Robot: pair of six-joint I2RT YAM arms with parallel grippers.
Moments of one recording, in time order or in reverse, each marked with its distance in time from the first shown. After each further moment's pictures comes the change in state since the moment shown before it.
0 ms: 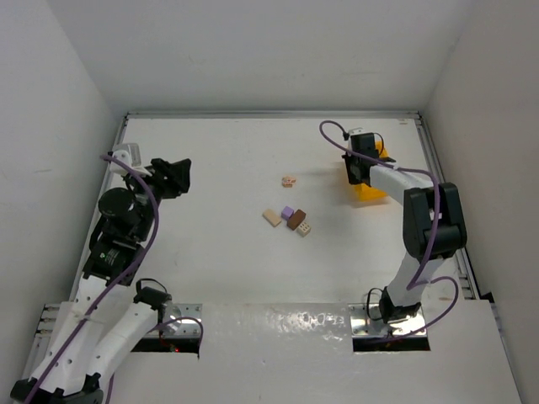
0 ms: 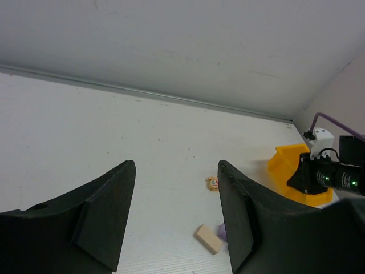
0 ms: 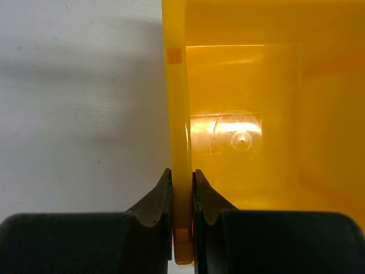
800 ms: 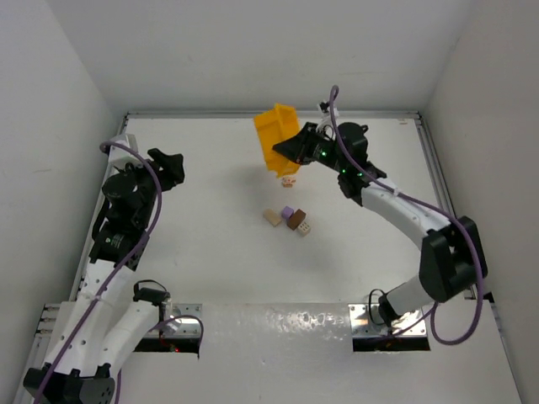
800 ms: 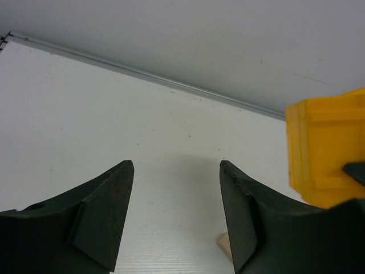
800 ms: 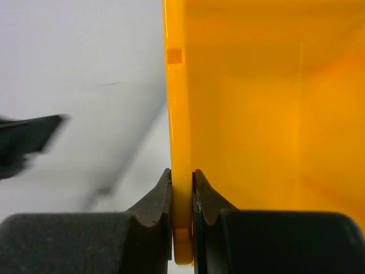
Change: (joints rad) left arm 0.130 0.097 0.000 0.004 -0.005 -0.029; right arm 0.293 -0.245 -0.081 0.650 -0.704 0.854
